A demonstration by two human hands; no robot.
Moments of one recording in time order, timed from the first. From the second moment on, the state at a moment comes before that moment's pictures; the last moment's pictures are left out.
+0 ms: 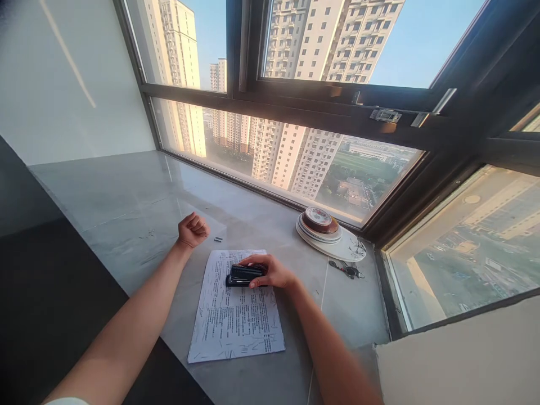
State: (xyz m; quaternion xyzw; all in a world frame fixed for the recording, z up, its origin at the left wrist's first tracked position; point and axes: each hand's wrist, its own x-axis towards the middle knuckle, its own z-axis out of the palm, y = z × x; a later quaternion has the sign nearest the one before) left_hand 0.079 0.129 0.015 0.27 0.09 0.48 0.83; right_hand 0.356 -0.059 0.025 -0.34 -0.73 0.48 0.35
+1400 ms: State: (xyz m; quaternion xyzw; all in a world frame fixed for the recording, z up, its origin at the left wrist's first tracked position) left_hand 0.154 0.077 0.034 0.75 0.21 0.36 0.52; right_hand 0.393 -0.035 0.004 -0.64 -0.66 -0.05 0.39
